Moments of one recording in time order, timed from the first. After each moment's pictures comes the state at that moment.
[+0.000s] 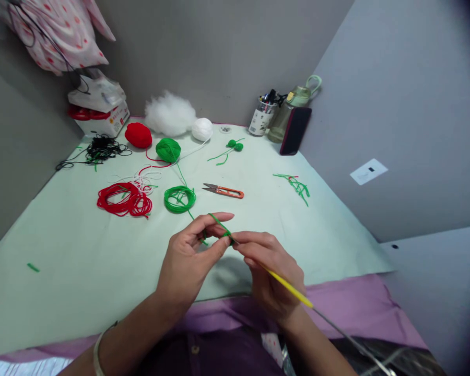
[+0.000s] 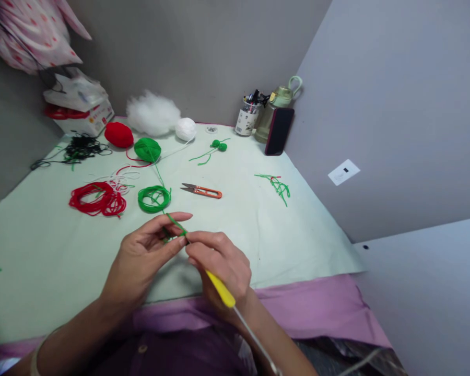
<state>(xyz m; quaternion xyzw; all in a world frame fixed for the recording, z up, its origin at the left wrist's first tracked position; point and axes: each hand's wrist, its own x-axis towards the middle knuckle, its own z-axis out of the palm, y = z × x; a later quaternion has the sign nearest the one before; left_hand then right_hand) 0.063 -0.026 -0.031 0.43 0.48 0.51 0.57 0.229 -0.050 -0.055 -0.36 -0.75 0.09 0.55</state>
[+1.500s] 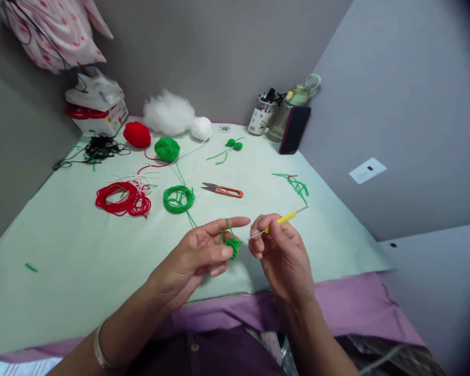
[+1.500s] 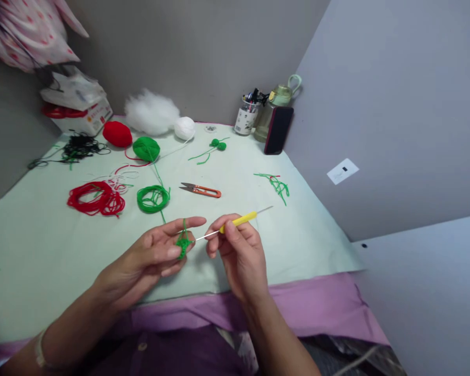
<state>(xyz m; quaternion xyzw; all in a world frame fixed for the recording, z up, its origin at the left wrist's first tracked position) 0.053 -0.020 -0.035 0.28 0.27 0.38 0.84 0.232 -0.032 -0.044 -0.34 -0.36 0.59 0.64</state>
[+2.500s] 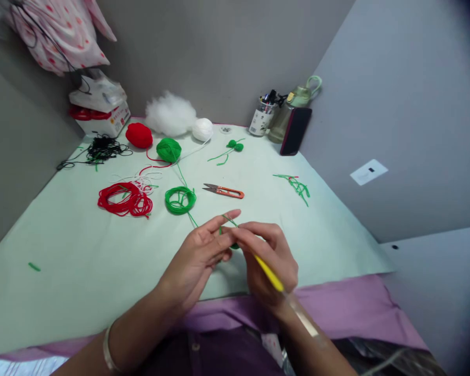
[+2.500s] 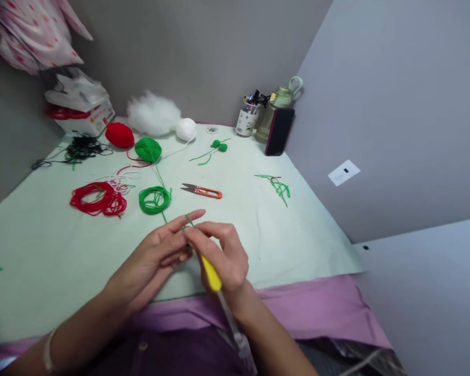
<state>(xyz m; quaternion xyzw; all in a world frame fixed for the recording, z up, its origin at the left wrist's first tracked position) 0.068 -0.020 -0.036 0.24 0.33 0.47 0.78 0.223 -0.039 -0.058 -0.42 -0.67 0.10 0.60</state>
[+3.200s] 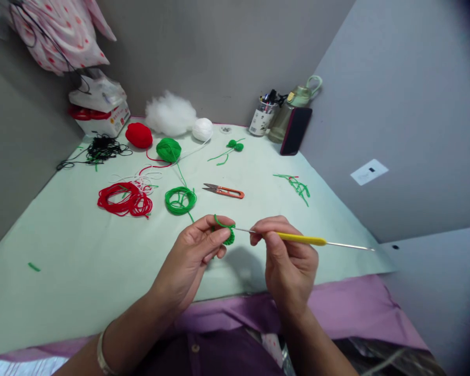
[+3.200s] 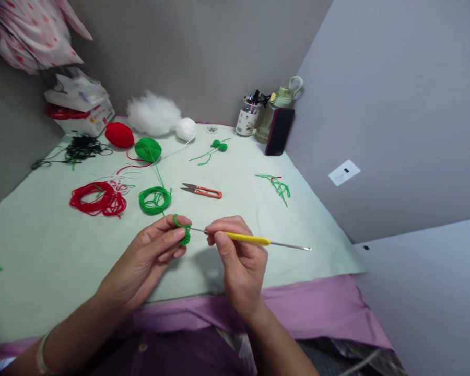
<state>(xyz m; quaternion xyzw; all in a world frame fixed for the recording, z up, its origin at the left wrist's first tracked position) 0.061 -0.023 -0.038 0.27 0.36 0.49 0.75 0.226 -0.038 -0.057 -0.39 -0.55 0.29 0.68</state>
